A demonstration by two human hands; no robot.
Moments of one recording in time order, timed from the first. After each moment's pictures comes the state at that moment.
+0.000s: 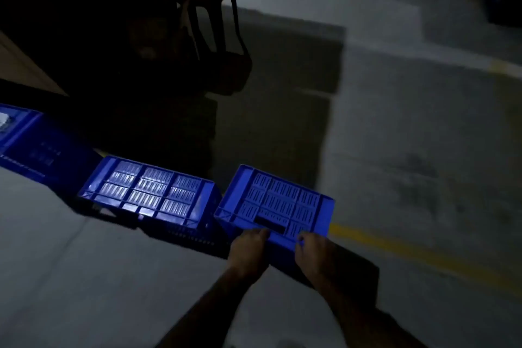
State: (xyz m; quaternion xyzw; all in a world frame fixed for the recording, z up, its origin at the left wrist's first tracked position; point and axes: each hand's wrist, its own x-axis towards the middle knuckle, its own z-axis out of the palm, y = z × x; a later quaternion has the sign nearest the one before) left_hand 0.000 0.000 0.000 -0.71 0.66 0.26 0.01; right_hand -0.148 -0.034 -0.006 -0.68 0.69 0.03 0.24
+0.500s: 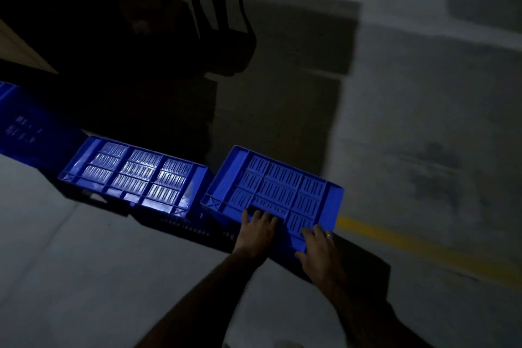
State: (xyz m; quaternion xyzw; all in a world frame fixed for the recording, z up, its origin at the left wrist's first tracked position) left_hand -0.022 -0.045 -0.096 -0.65 0.71 0.20 0.17; right_hand -0.174 -0.046 -0.085 -0.73 0.63 0.10 0.25
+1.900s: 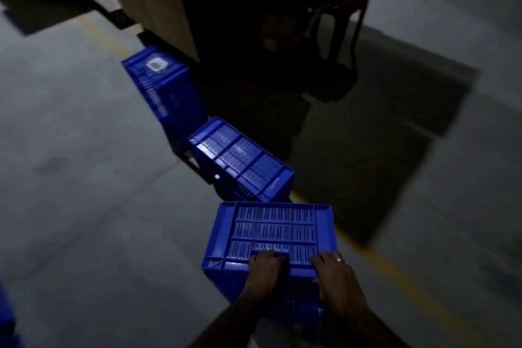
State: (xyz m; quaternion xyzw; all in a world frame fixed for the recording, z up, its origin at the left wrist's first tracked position) left_hand 0.051 0.141 -0.031 -0.80 0.49 0.33 0.00; right_hand -0.093 0.045 0.016 -0.90 0.34 0.19 0.20
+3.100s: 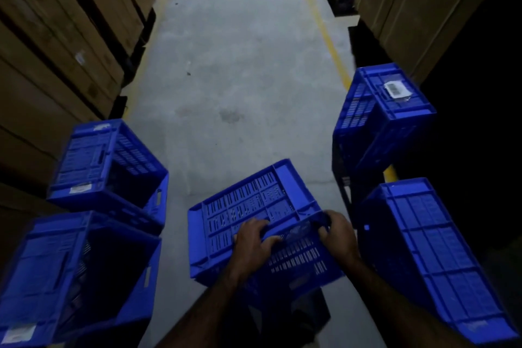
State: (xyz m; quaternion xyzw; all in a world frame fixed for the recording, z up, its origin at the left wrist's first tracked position) left_hand 0.453 0.444 0.028 -0.91 0.01 0.20 -0.36; right_hand 0.440 0.239 0.034 -0.89 0.21 0.13 0.39
